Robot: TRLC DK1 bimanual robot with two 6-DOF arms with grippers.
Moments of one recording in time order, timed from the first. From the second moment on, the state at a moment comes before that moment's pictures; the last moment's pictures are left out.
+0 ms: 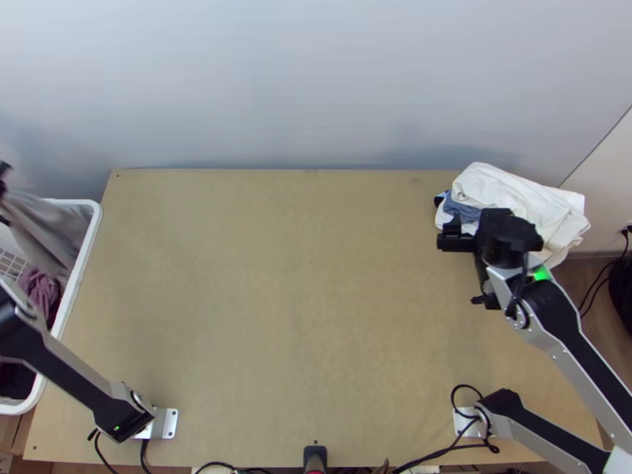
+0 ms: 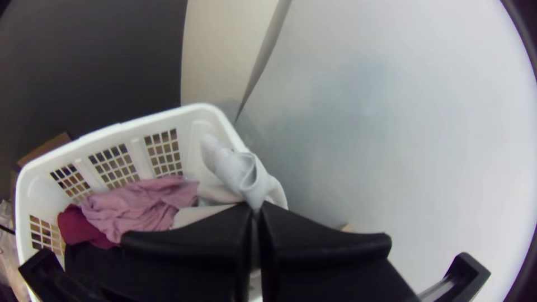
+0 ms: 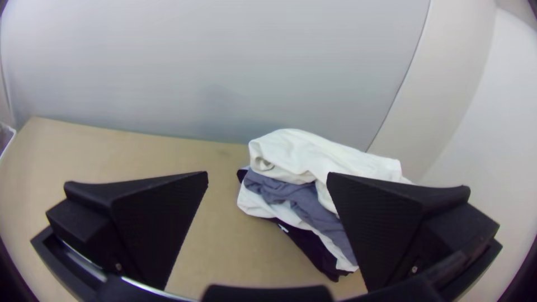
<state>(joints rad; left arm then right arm) 0.73 2.03 2.07 -0.70 -0.03 -0.41 0.41 1.04 0.97 -0.37 0.58 0.05</state>
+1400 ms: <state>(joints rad) -1.10 1.37 1.42 -0.59 -0.10 -0.40 0.23 0.78 1.00 -0.39 0.61 -0.03</state>
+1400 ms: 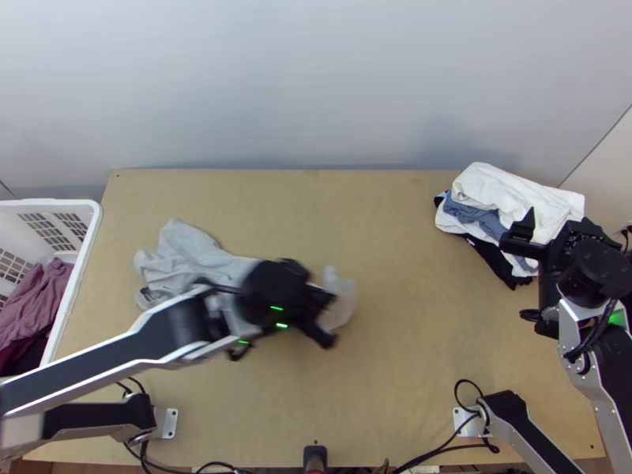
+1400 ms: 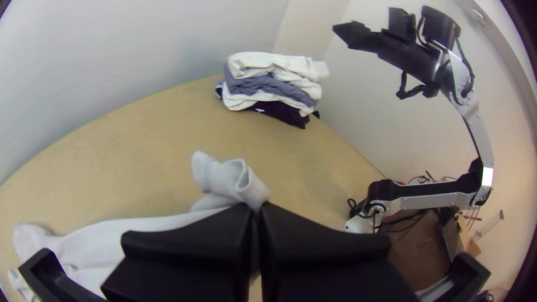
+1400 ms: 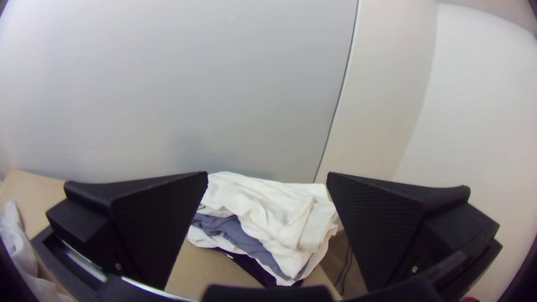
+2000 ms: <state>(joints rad) -1.10 1.60 1.88 -0.82 -0.11 -0.48 0.28 0.91 0.99 -0.40 0.54 0.01</state>
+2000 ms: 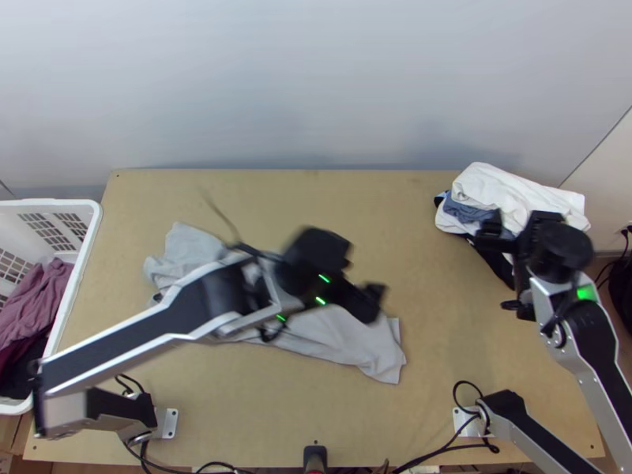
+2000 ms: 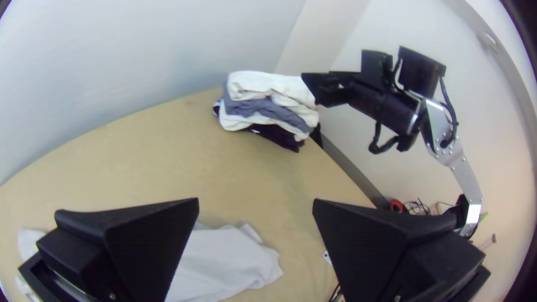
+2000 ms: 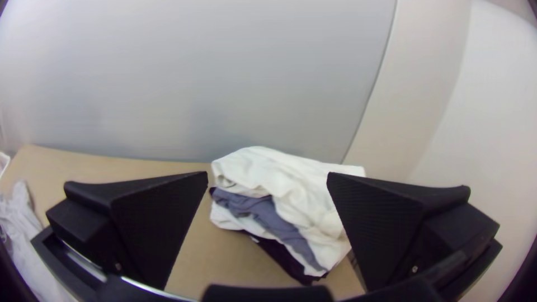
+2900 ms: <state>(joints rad) -0.13 0.99 1.27 -0.86 -0.11 -0.35 0.86 1.70 1.56 -0.54 0.22 0.25</state>
